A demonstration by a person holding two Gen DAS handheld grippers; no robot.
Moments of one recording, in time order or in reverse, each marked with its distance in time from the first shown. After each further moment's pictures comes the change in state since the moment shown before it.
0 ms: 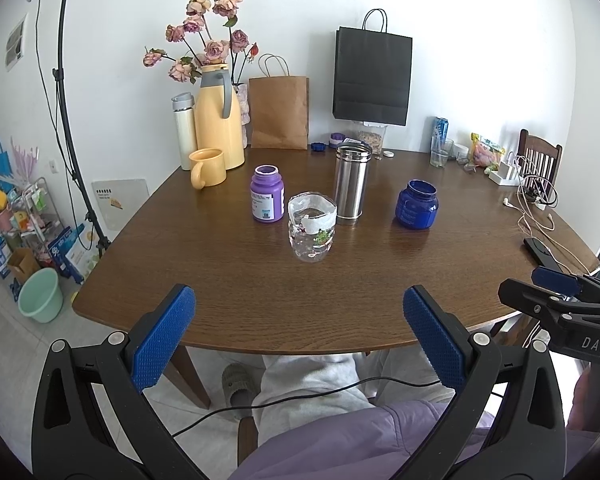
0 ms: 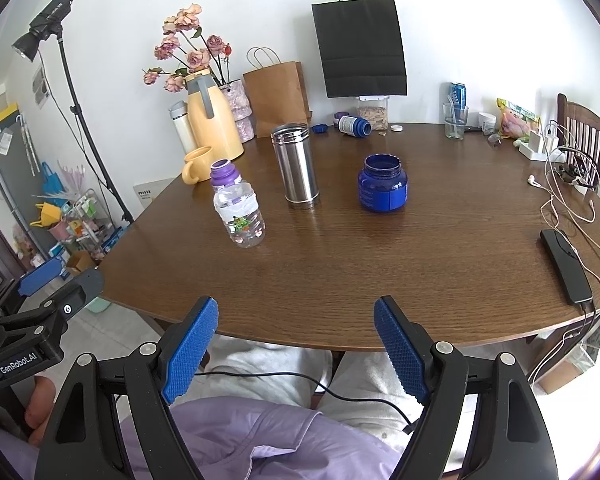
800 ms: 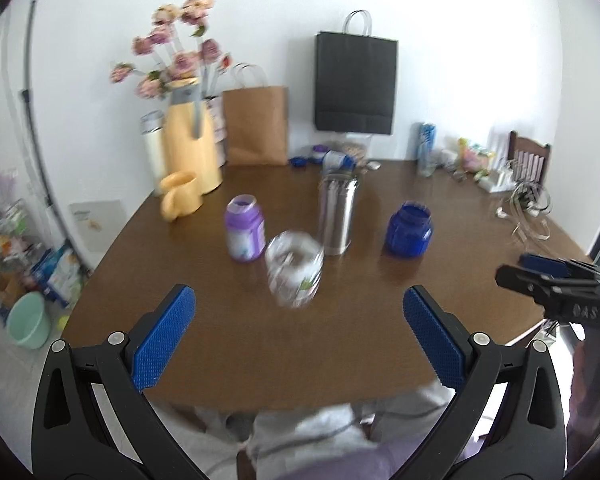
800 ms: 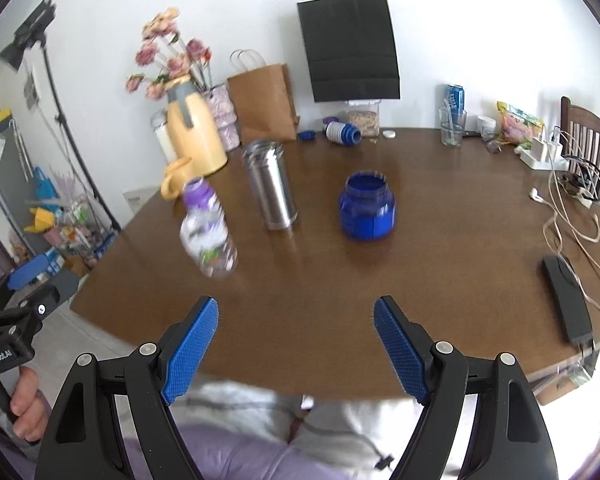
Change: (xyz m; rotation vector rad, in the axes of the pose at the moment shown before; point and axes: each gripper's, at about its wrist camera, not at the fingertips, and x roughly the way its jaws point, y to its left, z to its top) left arm 0.053 -0.013 0.066 0.054 -0.015 -0.086; right arm 0.040 -0.054 0.073 0.017 -0.017 0.008
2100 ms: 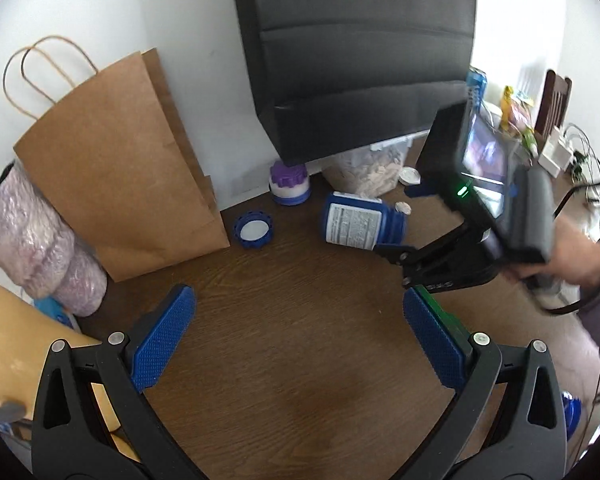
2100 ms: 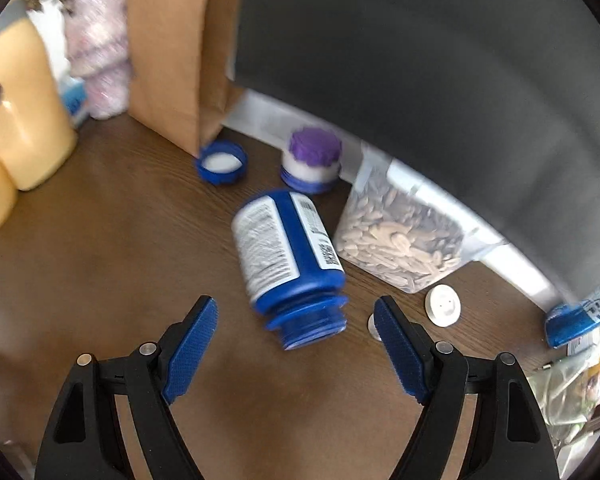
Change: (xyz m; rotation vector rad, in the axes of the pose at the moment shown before) left arm 0.496 0.006 0.269 0.285 0.315 -0.170; right arm 0.530 -0.106 0.299 -0.463 0.319 -0.085
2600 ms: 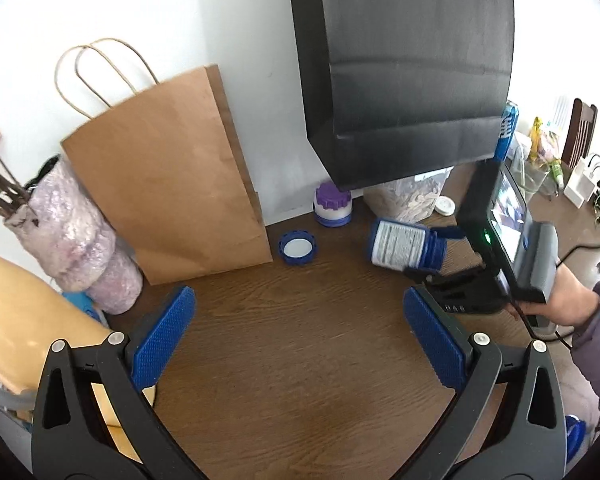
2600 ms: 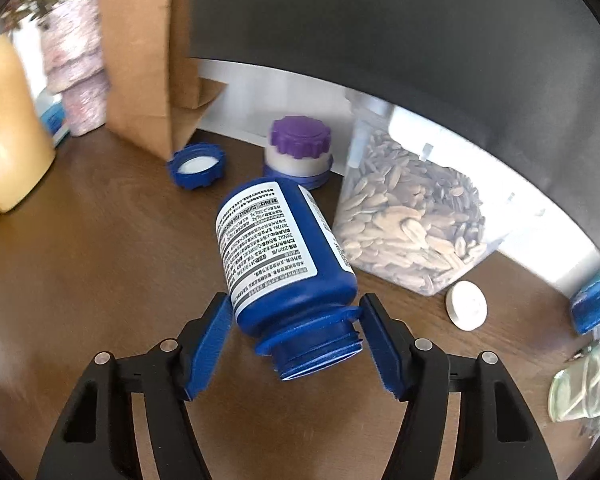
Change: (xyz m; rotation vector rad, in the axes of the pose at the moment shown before) left arm -0.032 0.018 0.002 -0.070 -0.067 0.110; right arm -0.003 -0.009 -0.019 0.036 -0.075 0.032
